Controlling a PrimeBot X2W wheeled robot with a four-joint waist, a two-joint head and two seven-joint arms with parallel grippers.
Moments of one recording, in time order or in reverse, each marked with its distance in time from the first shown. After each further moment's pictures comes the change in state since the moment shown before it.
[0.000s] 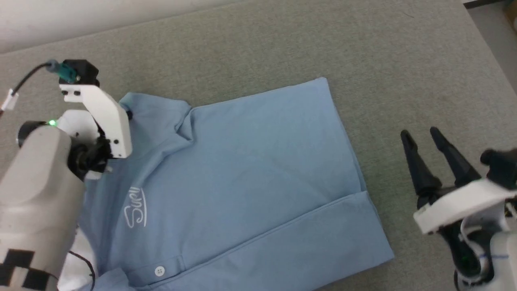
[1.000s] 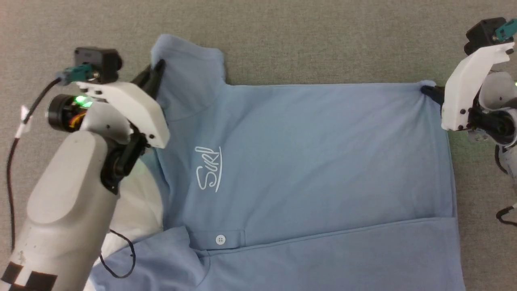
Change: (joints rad) left arm 0.107 -0.057 0.019 -0.373 0.057 0.083 -0.350; right arm -0.739 -0.300 0.365 0.737 0.304 0.000 0.565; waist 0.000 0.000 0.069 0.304
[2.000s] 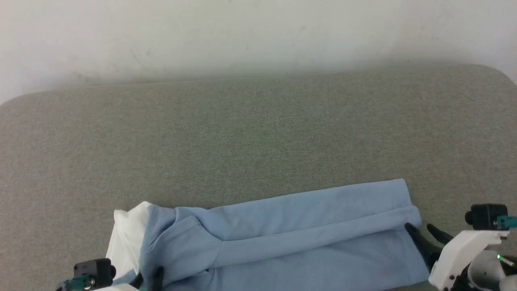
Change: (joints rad) left arm 0.924 0.073 0.088 -0.503 -0.151 0.314 0.043; right arm 0.796 0.094 -0.271 -0.339 -0.053 0.000 -0.379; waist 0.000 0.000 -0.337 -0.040
